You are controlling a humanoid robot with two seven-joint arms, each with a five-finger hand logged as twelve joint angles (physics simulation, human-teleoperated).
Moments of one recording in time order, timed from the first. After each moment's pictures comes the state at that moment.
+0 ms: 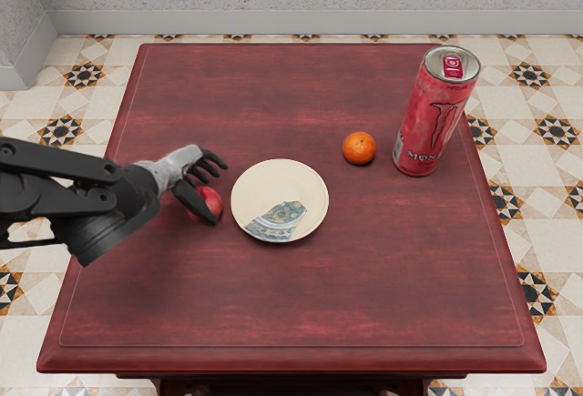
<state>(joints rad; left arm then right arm) -1.50 0.46 0.57 -1.60 0.19 0.61 0.21 -0.05 0.00 0.08 0.15 -0.04 0.09 -0.06</state>
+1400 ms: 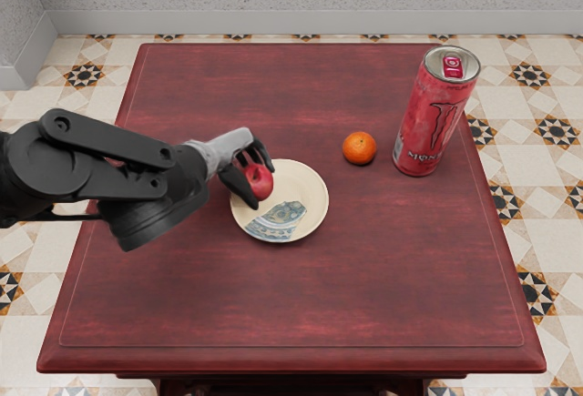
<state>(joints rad) -1.68 0.29 0.61 -1.62 0.16 0.61 0.26 -0.05 0.00 0.08 0.15 -0.04 0.09 -0.06</state>
